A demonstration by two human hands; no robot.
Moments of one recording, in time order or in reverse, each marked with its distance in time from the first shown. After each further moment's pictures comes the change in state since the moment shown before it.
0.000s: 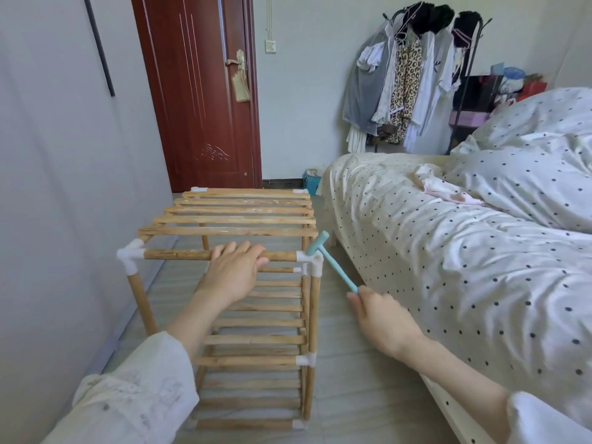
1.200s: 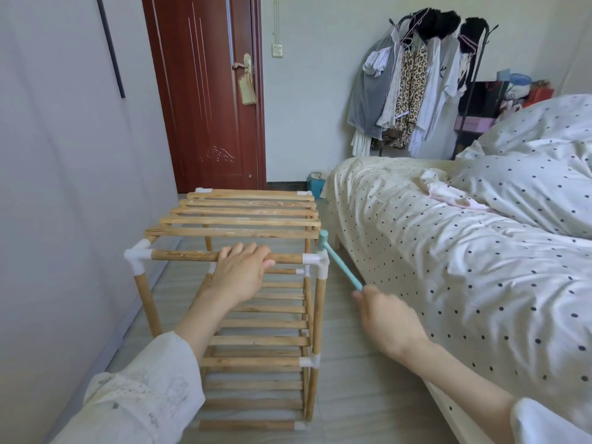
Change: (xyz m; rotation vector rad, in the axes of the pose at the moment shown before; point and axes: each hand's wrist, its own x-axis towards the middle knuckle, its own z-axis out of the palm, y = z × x) left_hand -0.003 0.001 0.001 -0.005 0.016 0.011; right_hand -0.003 -0.002 0.001 0.060 0.038 0.125
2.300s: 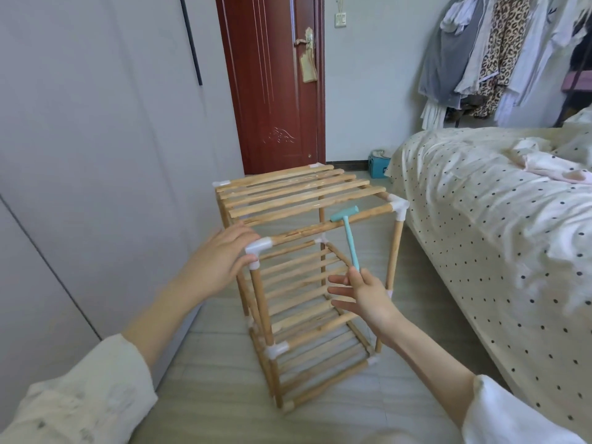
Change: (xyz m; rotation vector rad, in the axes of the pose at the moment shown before) left_hand -0.096 -0.114 -0.046 -0.025 0.037 0.064; right_hand -0.004 -0.067 0.092 1.044 -0.408 0.069
